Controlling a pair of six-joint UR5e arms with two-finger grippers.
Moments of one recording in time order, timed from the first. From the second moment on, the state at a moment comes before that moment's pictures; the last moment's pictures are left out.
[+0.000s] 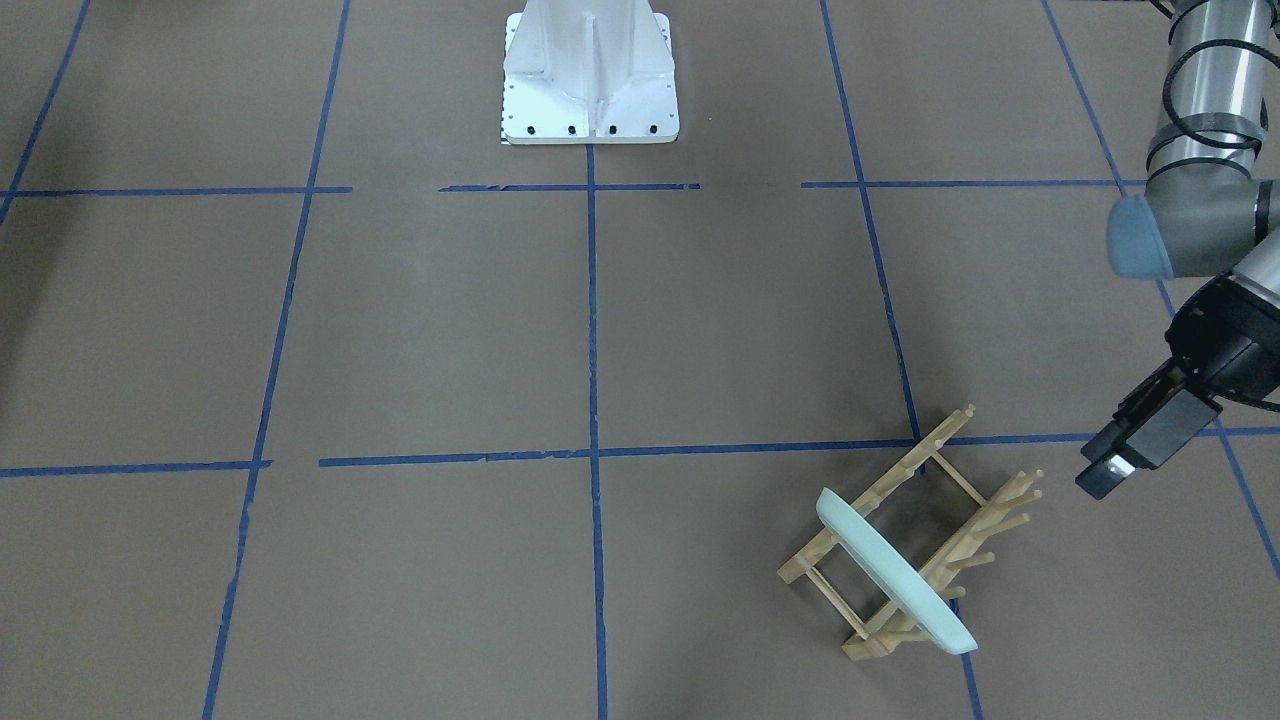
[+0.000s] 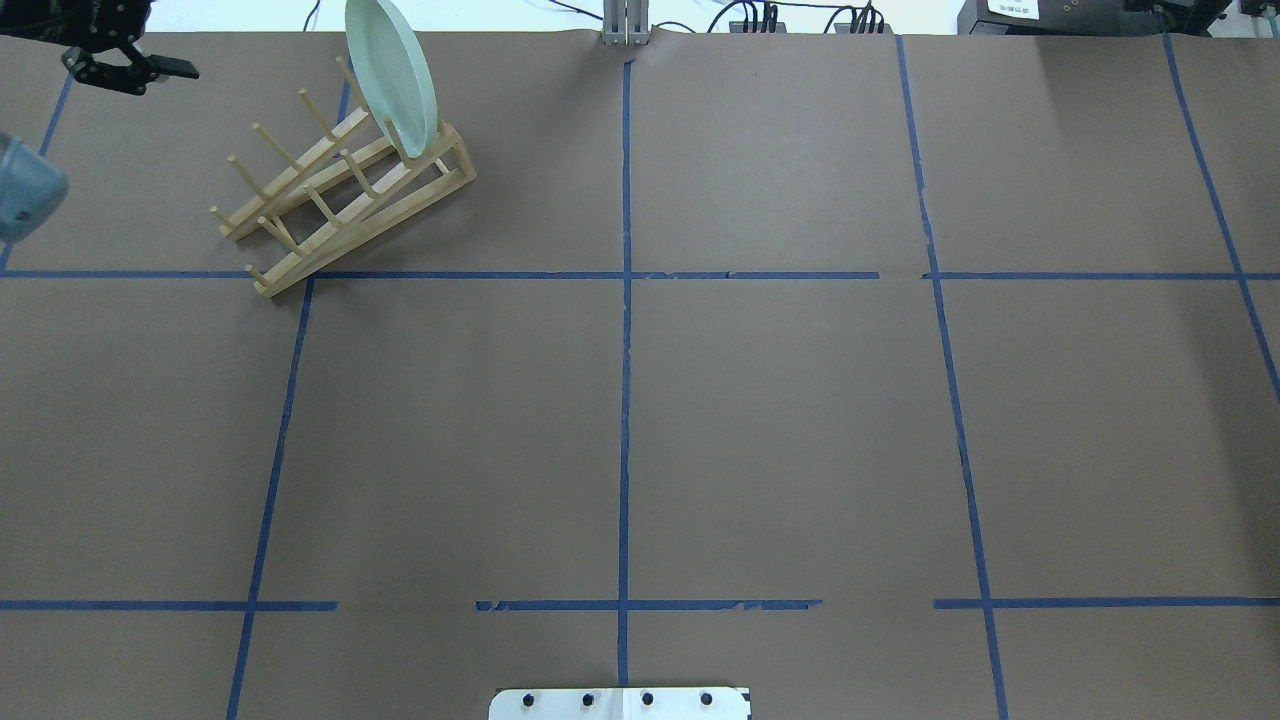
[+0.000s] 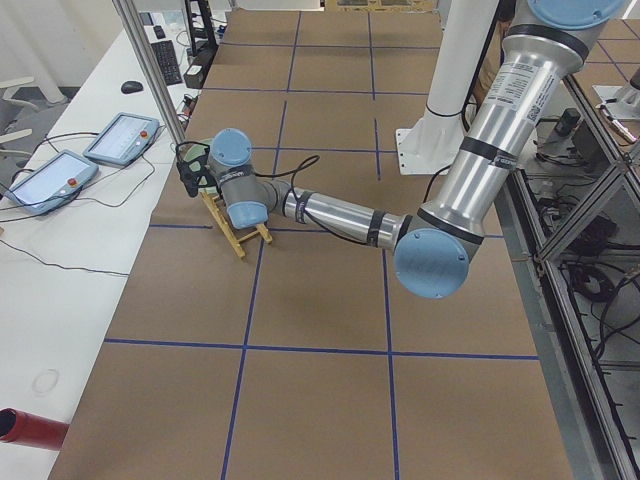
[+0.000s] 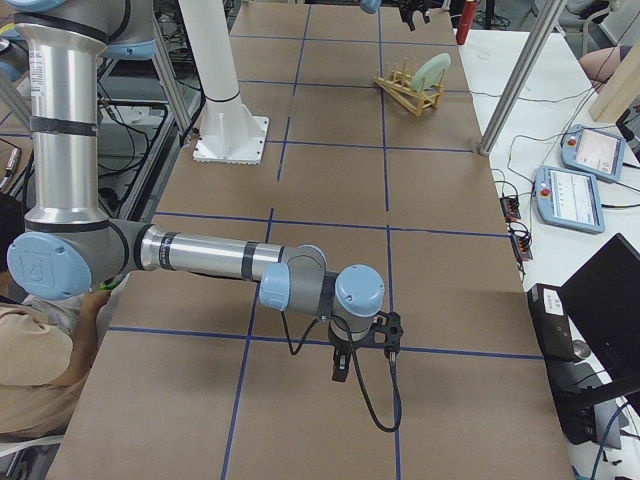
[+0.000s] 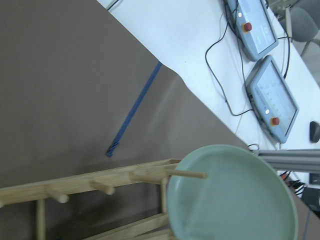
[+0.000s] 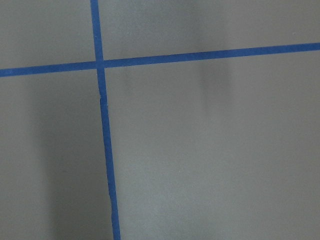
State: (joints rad) left arm -1.19 -2.07 -1.32 -2.71 -2.20 -1.91; right arm 1.62 -1.63 1.56 -1.62 2.32 -0.02
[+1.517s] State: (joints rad) left arm -1.02 -2.27 -1.16 -2.81 -1.89 -2.12; right arm 1.62 -1.63 1.56 -1.62 2.32 -0.02
